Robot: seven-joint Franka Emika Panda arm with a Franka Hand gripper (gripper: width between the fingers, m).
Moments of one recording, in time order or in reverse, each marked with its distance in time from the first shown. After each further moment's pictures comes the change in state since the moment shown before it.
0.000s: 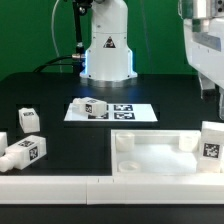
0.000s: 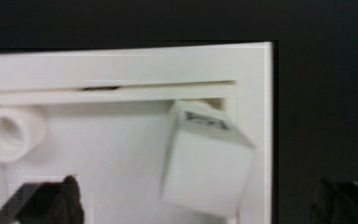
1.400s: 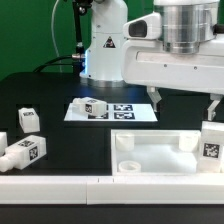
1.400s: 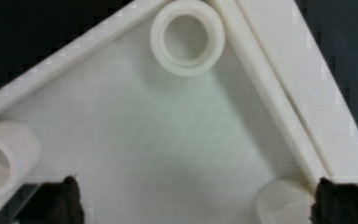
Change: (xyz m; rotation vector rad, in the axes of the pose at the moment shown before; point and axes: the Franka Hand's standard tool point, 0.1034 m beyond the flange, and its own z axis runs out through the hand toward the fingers) arm 0.026 0.058 0.029 -0.094 -0.016 -1.068
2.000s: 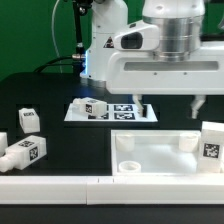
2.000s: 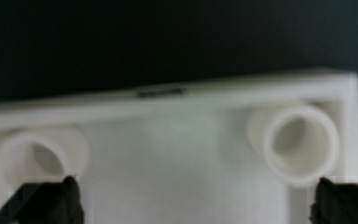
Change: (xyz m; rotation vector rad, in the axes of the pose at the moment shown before) arm -0.039 0.063 0.018 -0.092 -0.050 -0.510
